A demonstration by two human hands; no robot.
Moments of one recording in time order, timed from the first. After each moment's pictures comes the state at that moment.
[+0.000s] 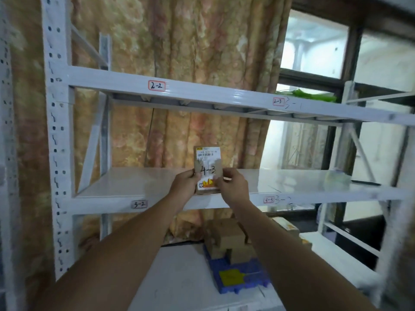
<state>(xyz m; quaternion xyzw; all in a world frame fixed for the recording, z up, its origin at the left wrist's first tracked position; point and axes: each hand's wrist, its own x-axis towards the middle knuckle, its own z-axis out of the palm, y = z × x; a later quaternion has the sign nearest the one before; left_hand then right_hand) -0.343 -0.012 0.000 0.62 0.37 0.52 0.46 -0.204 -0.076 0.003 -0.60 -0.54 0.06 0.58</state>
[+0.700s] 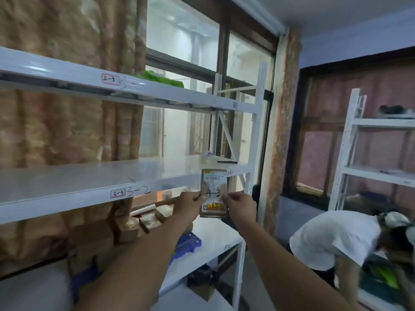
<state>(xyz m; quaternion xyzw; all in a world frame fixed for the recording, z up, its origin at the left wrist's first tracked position) 0.082 -0.181 -0.059 0.80 0.30 0.35 0.39 0.191 -0.302 -0.055 -0.76 -0.29 0.00 0.58</state>
